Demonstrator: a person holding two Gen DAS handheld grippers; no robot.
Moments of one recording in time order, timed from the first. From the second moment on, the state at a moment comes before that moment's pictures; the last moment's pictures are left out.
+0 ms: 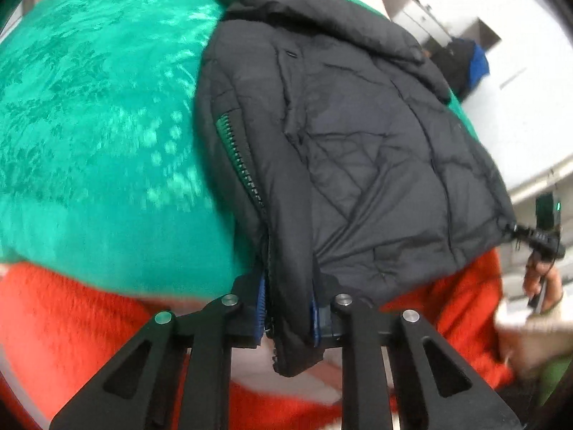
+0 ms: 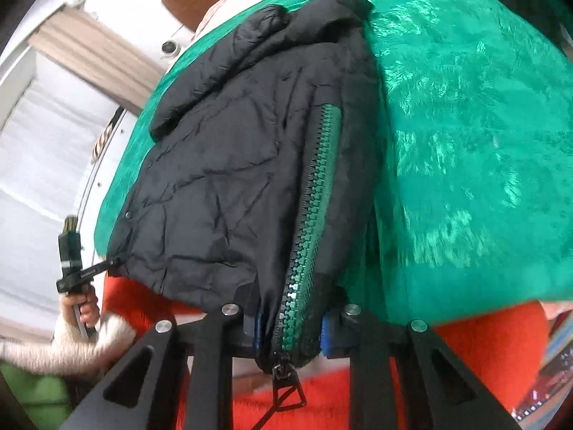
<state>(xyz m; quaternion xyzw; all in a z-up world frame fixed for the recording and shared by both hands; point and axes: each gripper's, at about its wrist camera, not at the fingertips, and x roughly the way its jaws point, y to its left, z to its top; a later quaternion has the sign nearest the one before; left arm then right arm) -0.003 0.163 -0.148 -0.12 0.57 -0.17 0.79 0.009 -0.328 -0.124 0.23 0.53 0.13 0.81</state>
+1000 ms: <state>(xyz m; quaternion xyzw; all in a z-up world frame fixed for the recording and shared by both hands) 0.291 0.189 0.019 -0.15 0.44 -0.04 0.88 0.259 -0.448 -0.065 0.50 0.27 0.09 0.82</state>
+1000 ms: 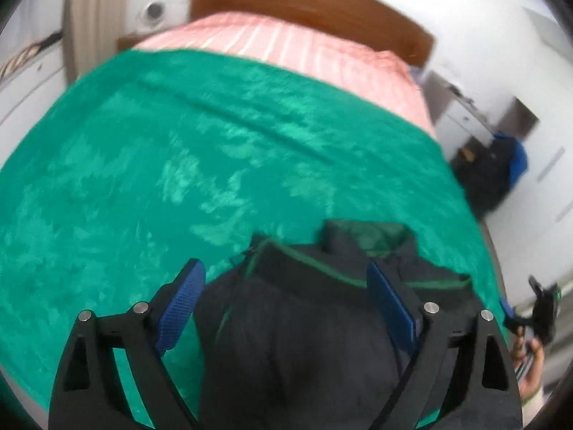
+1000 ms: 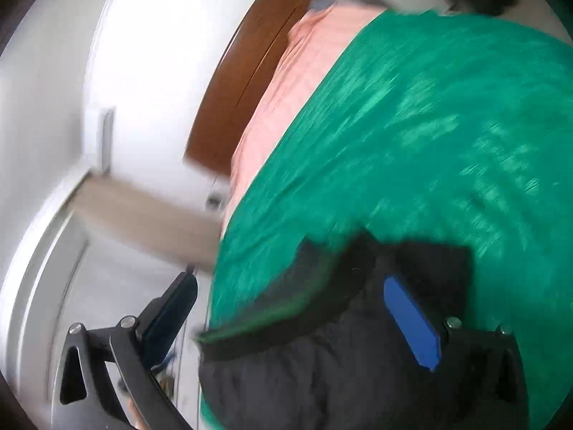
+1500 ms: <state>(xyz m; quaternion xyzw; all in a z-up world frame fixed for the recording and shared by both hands) 0.292 0.178 -0.098 -0.14 0.48 -0.02 0.87 0.265 -0.361 -0.098 0.15 0.43 0.02 0.89</state>
